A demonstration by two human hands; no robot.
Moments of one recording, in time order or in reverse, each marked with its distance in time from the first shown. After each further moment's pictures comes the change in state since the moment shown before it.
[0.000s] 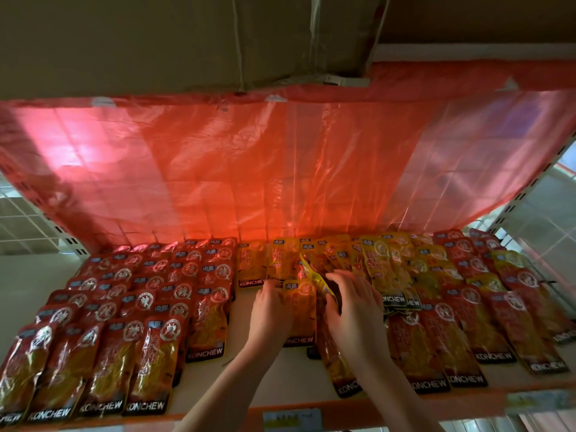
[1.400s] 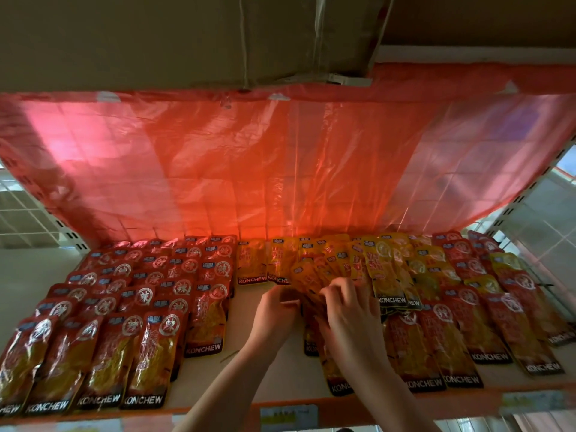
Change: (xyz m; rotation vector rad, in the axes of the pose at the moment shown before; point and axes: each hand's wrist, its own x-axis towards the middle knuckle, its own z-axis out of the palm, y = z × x) left_hand -0.016 0.007 -0.001 -0.242 -0.108 0.050; right_hand -0.010 -0.004 -0.007 -0.314 -0.124 -0.124
